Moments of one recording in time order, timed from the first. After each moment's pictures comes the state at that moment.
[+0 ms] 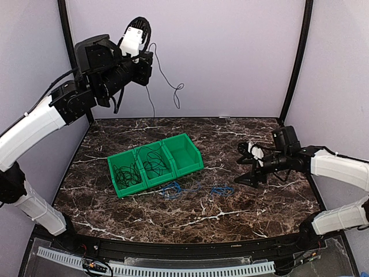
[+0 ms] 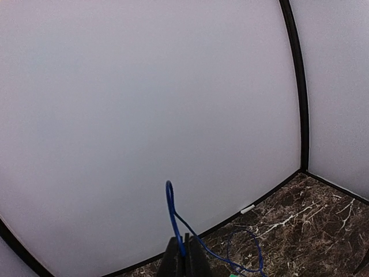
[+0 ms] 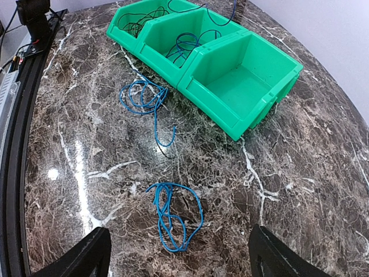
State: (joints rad) left arm -0.91 1.46 1.71 -0.17 -0.52 0.29; right arm 0.45 1.17 0.68 -0.28 -0.66 -0.62
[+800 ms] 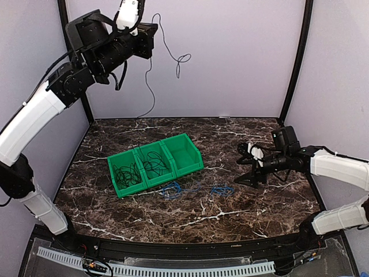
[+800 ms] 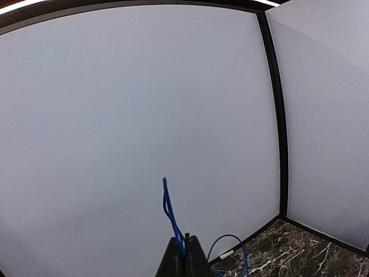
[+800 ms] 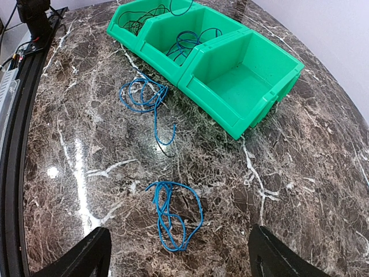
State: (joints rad) left arm -0.91 1.57 1.98 -0.17 -0.40 0.28; right arm 0.45 1.18 0.68 -0.28 -0.65 -0.63
